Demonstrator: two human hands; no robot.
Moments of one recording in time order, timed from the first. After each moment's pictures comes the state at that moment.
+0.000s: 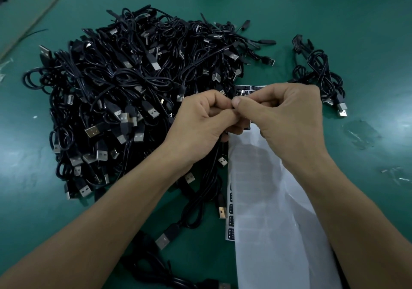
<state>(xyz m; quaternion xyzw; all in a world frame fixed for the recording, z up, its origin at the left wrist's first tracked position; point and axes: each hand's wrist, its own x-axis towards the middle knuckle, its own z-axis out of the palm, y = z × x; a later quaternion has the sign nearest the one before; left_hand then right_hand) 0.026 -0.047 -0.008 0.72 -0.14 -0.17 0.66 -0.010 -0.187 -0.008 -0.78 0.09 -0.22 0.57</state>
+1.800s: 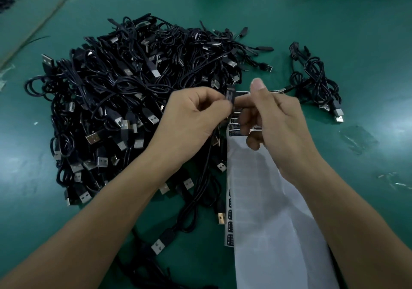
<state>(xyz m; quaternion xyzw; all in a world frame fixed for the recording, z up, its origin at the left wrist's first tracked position) 0.036 -0.039 0.000 0.77 -0.17 -0.07 0.62 -0.010 -0.186 -0.012 -0.70 0.07 -0.10 0.71</state>
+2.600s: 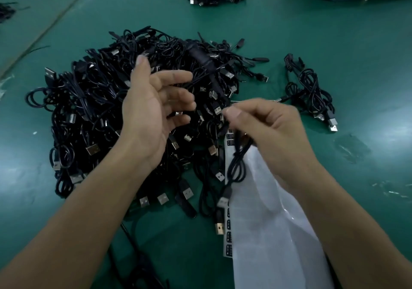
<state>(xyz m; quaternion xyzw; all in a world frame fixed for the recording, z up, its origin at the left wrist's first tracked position) 0.055 -0.019 0.023 0.63 -0.02 -0.06 0.77 -0.014 -0.184 -0.002 -0.73 0.00 -0.12 0.67</state>
